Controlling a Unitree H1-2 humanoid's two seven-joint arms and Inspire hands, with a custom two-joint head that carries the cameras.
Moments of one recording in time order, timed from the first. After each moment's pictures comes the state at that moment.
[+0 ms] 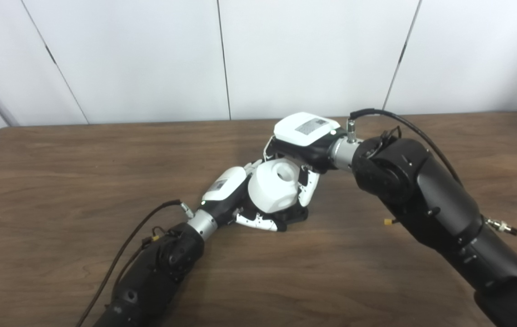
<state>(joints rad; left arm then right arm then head) -0.43 0.19 -0.44 0.46 0.52 -0.31 -0.05 -0.71 -0.38 0.53 -0.21 -0.87 0.19 0.82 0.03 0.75</state>
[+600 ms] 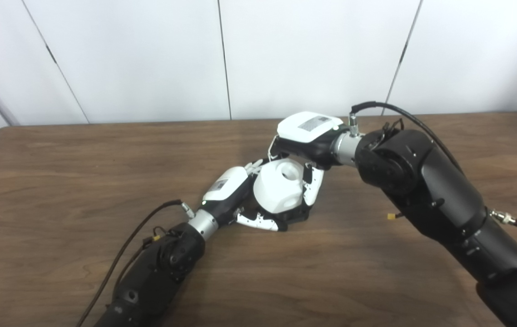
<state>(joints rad) -0.43 0.19 -0.44 0.46 0.52 -0.31 -0.05 -0.75 -0.38 0.52 -0.21 -0.85 0.23 0.91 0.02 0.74</state>
